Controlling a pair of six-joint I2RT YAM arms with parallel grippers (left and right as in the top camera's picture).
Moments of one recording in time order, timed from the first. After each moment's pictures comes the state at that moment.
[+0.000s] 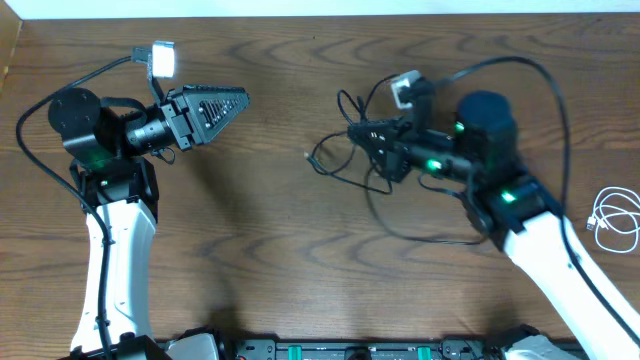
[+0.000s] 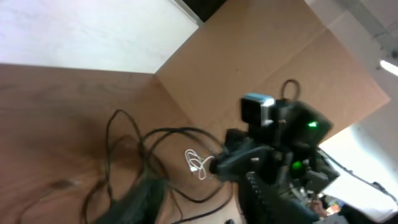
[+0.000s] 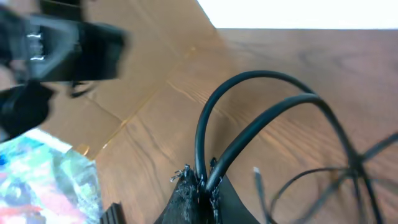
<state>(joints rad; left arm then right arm) 0.25 1.34 0.97 0.49 1.45 -0.91 0.43 1.24 1.00 -0.07 -0.70 0.39</state>
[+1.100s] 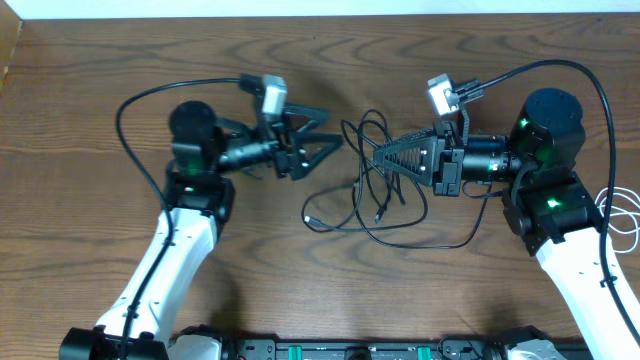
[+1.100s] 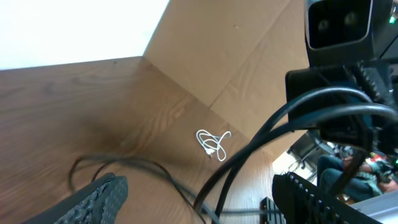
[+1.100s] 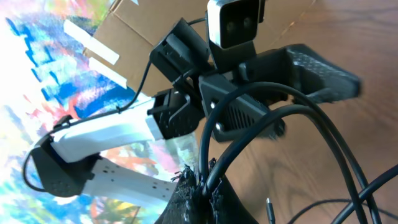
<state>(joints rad) -0.17 1.35 0.81 0.49 1.14 -0.52 0.24 1.18 1.00 0.02 -1.25 0.66</state>
